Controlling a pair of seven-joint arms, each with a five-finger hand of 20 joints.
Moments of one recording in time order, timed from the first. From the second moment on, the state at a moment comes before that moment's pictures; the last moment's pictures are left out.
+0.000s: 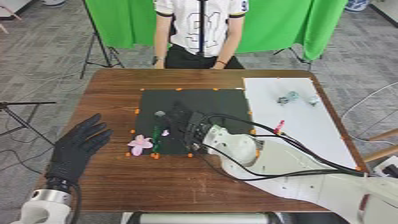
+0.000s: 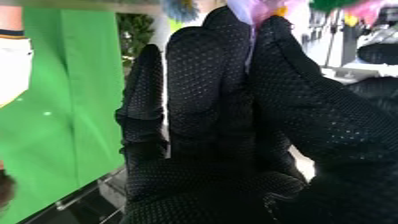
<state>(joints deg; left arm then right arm) 132.9 -51.9 -98.2 -121.1 34.4 9.7 15.5 -45.3 -63.3 9.2 -79.7 -130.1 23.1 0.4</state>
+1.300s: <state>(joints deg) 133.0 -50.8 -98.4 -121.2 34.4 9.7 15.7 -39.3 -63.4 9.5 -76.6 -127.4 17.6 1.1</state>
